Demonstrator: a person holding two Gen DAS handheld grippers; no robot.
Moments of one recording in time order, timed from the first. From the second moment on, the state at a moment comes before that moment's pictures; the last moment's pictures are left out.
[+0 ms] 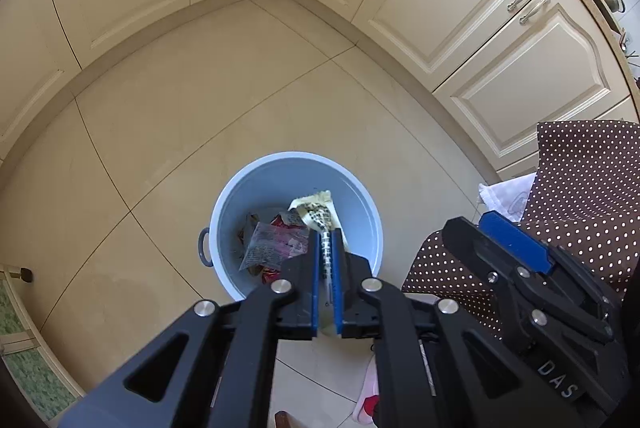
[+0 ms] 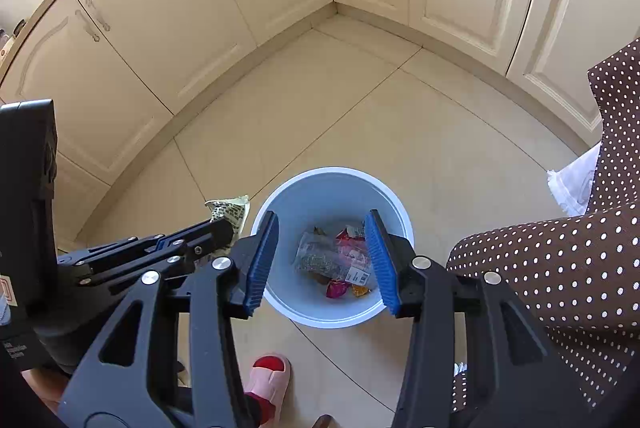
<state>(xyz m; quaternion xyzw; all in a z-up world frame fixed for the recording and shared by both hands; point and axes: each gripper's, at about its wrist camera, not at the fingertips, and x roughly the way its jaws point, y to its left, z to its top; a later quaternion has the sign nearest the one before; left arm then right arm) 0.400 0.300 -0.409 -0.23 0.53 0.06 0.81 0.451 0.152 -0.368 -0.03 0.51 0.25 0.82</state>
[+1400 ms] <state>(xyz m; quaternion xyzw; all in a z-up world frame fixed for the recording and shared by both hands) 0.292 0.070 -0.118 -0.10 0.34 -0.11 0.93 0.295 -0.103 -0.096 0.01 0.29 0.15 0.95</state>
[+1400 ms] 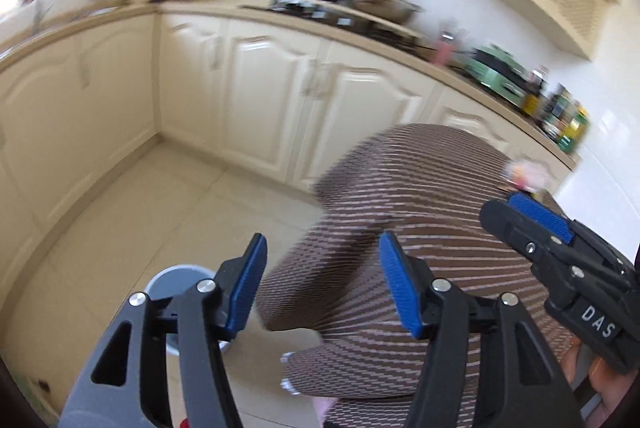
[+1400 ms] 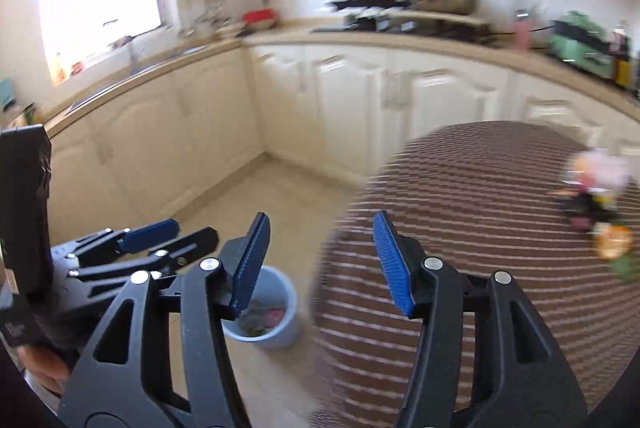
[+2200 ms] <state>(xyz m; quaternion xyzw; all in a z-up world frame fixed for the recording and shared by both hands) 0.368 -0.182 -0.119 0.00 0.41 -0.23 0.88 0.354 -0.369 -0.150 0.04 0.39 -0.01 0.92</state>
